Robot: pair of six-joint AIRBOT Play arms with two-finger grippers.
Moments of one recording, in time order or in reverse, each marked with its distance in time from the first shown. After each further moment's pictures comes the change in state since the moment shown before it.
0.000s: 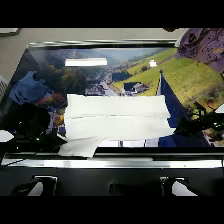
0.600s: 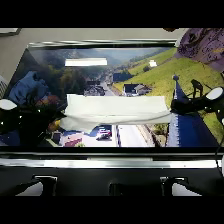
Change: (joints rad) left arm -0.056 -0.467 0.475 -0.012 0.119 0.037; right arm 0.195 -0.110 0.223 -0.040 -0.270 0.019
